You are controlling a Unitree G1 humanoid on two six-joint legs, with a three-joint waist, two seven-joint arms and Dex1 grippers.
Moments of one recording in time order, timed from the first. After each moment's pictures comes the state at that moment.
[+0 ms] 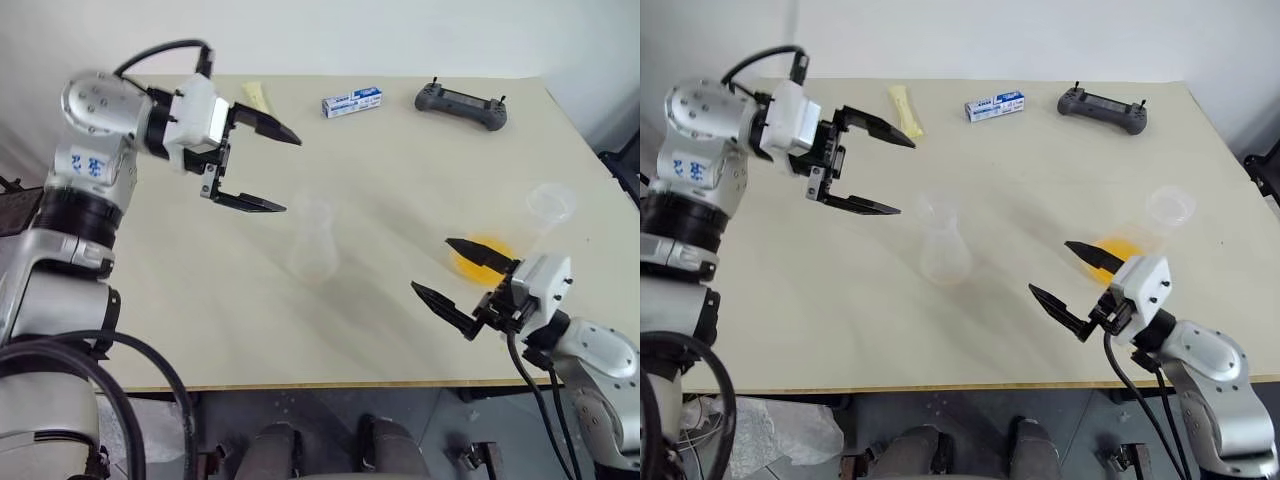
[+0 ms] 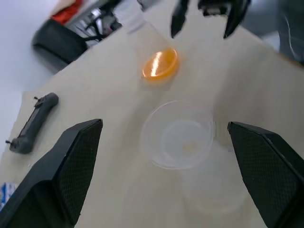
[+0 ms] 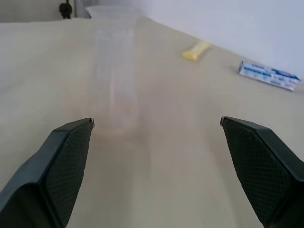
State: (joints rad) left arm -1.15 0.76 -0.27 0.65 -0.57 -0.19 -1.49; right arm 0.11 -0.61 -0.27 -0.54 0.54 0.21 0.71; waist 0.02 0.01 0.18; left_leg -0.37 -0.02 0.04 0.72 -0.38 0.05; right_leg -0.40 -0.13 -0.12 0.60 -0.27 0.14
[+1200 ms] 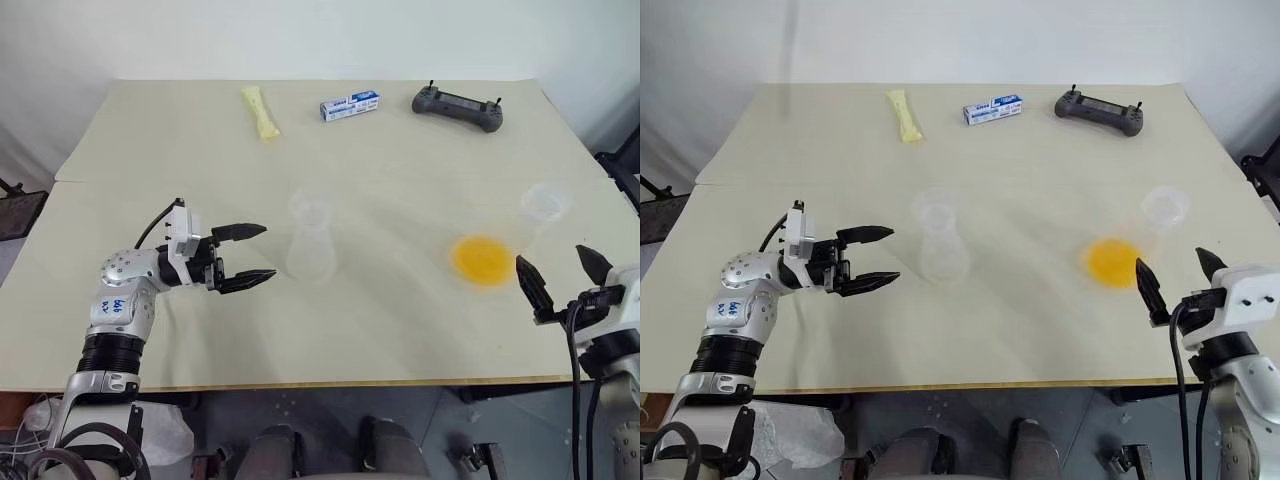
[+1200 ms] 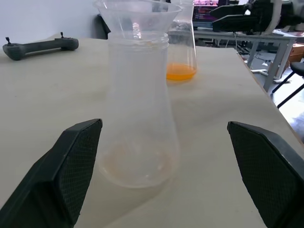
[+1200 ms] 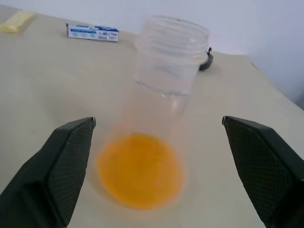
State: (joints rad) left arm -0.55 0.58 0.06 0.40 -0.51 -0.01 -1.30; right arm 0.17 -0.50 -0.53 -0.45 0.49 0.26 0.37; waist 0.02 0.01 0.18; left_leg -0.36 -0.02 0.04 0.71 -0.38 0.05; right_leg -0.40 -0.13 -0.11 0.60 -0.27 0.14
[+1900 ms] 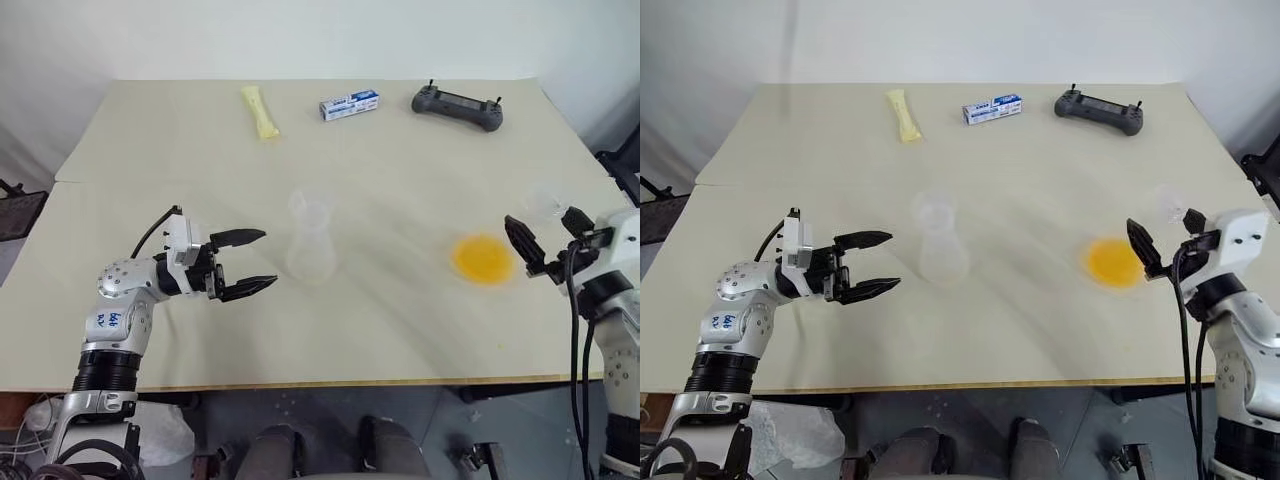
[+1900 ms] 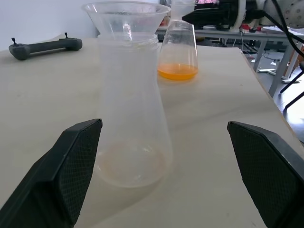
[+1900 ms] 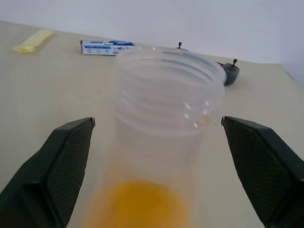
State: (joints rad) left arm -0.46 0.57 0.10 0.25 -0.51 0.04 -1.23; right arm -0.17 -0.60 -0.46 -0.17 0.51 0.31 0.49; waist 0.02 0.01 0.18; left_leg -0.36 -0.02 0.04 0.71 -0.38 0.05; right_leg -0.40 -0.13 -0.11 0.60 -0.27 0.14
